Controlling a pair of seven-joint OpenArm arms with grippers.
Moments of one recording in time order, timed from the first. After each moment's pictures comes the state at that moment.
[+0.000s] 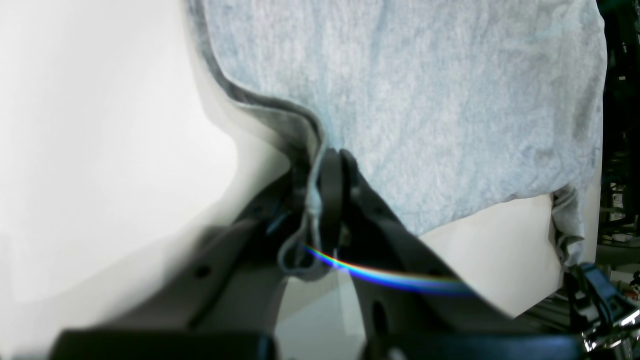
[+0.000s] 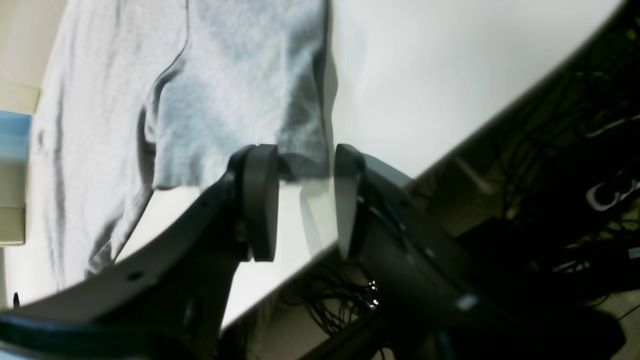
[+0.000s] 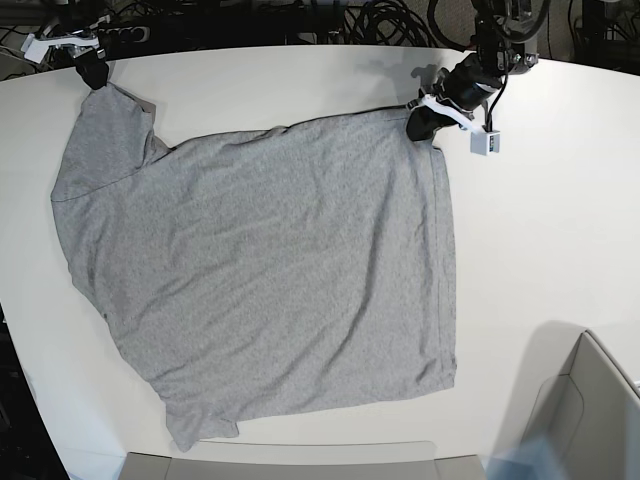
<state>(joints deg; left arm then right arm) 28.1 -7.8 -11.2 93.0 -46.3 -13.6 41.6 -51.4 41.2 -4.4 86.3 87.1 13.8 20.4</state>
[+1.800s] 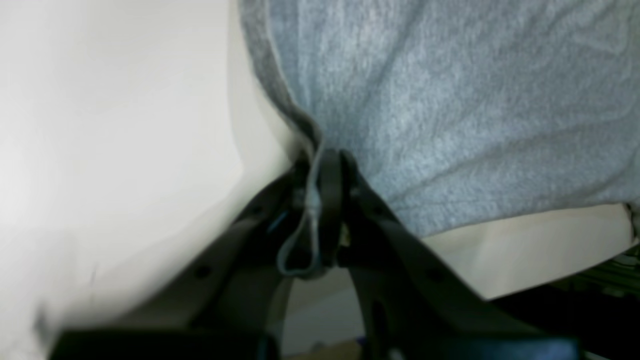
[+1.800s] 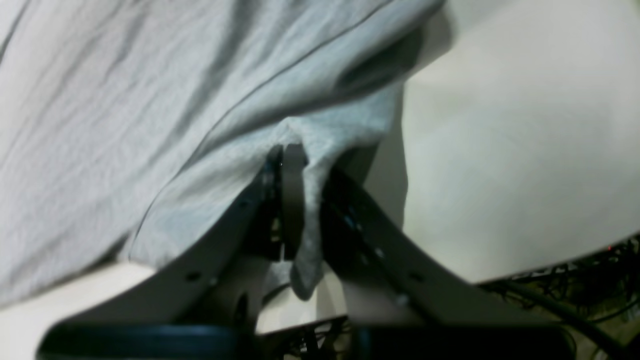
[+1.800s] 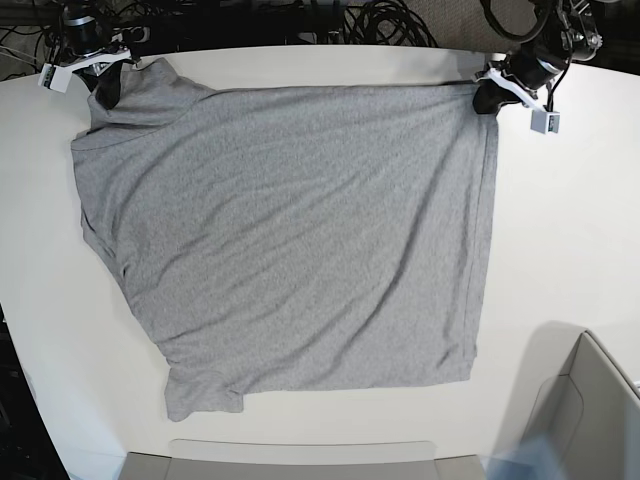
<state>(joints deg) 30.5 -11.4 -31.3 92.6 -45.5 -29.8 54.1 -48.0 18.1 20.9 100.5 44.4 12.4 -6.0</state>
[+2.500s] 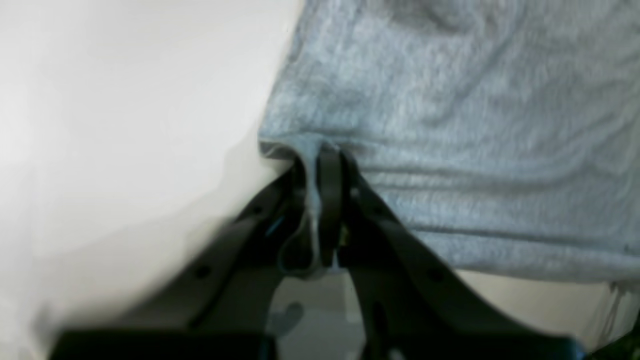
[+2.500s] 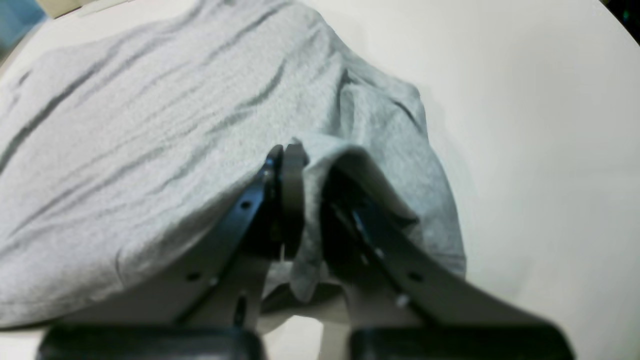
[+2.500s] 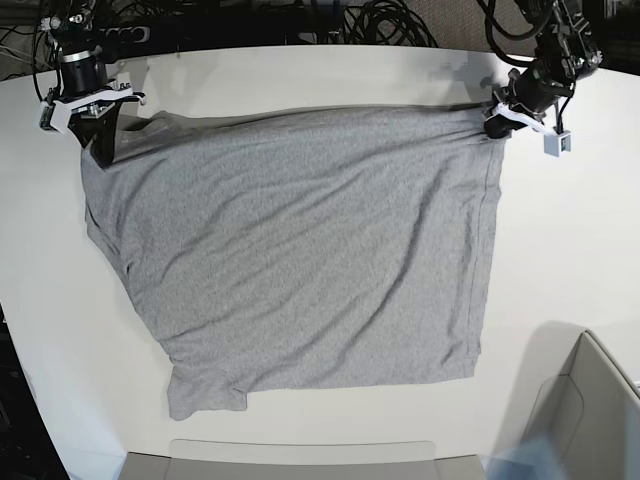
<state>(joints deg) 22.9 -10.9 -31.2 92.7 -45.5 -13.8 55.7 -34.0 9.4 29.8 103.5 27.1 25.0 -7.3</state>
